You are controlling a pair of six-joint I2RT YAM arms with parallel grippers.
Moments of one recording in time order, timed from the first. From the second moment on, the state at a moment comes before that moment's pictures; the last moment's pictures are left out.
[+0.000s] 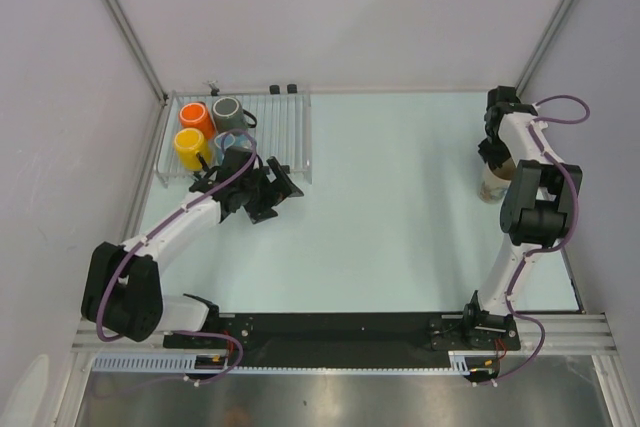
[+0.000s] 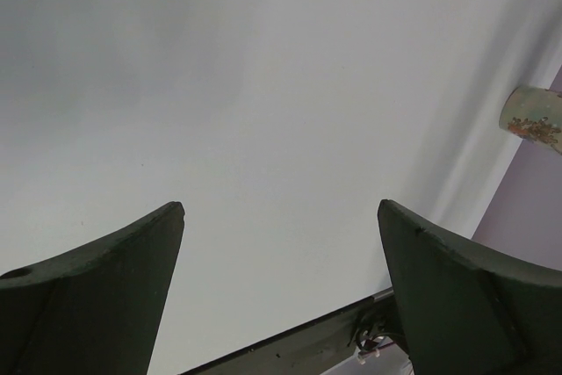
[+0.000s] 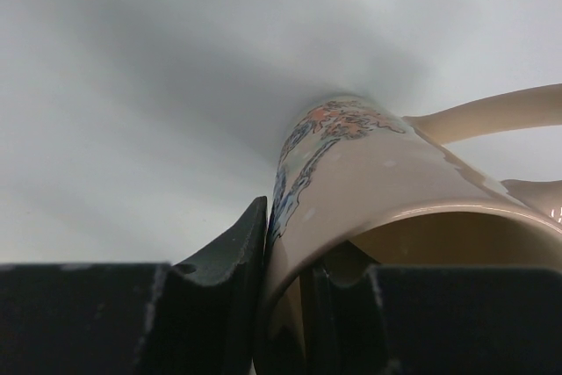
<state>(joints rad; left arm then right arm) -0.36 1.33 0.86 -0.40 0.22 -0.91 -0.14 1.95 1.61 -0.88 0.42 0.85</state>
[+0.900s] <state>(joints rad) -0.38 1.28 1.04 -0.55 -0.08 -0.70 0.15 1.26 1.38 -0.47 0.30 0.72</state>
